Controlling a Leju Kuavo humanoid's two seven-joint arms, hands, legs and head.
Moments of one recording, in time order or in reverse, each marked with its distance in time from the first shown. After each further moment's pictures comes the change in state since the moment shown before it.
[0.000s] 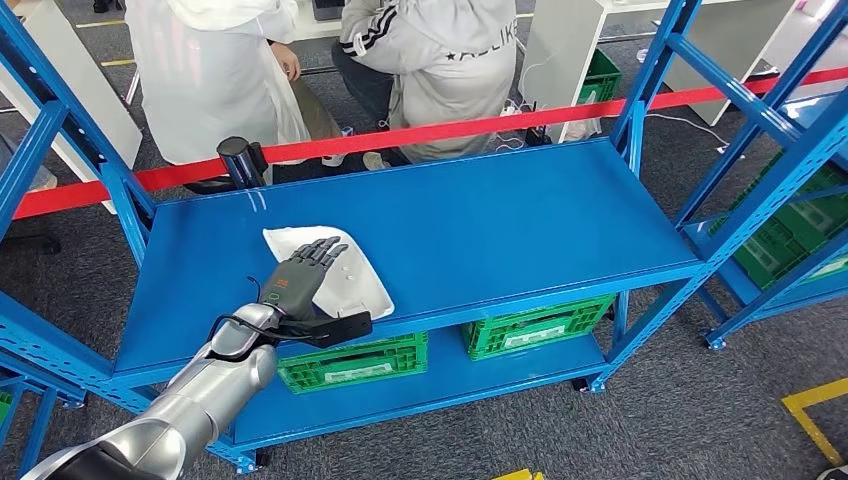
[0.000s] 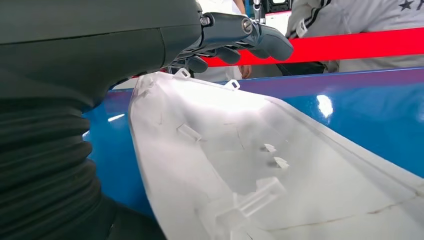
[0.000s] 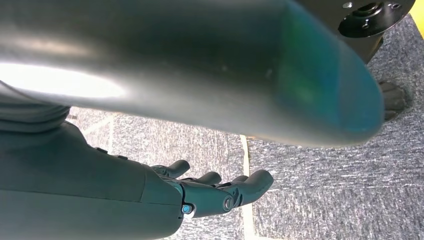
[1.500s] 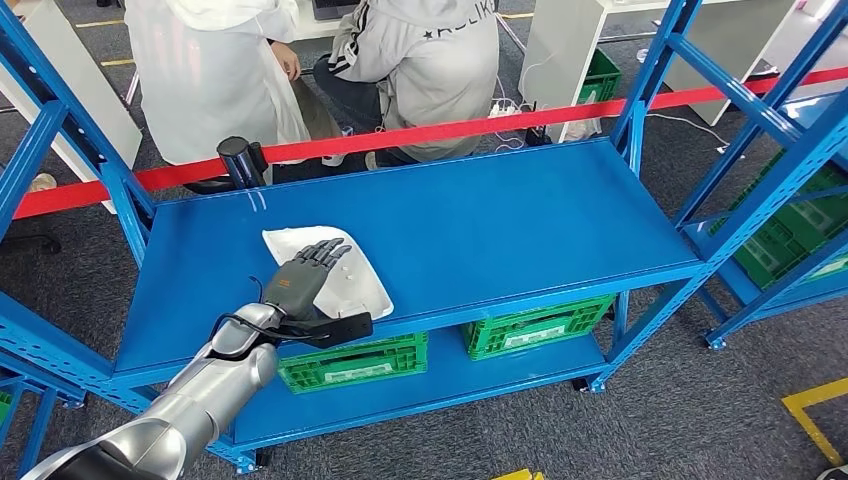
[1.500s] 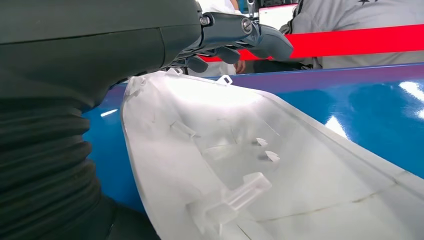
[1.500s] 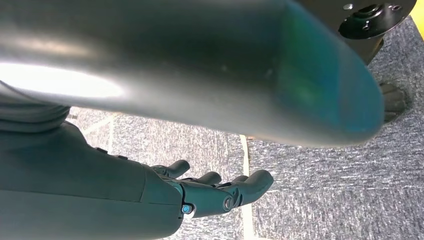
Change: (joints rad) left arm -0.001 -0.002 0.007 -0.001 0.015 -0.028 -0.031; right arm 0.000 -0.001 -0.006 0.000 0.008 0.008 -0.001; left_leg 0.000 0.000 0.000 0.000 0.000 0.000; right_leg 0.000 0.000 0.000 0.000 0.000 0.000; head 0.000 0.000
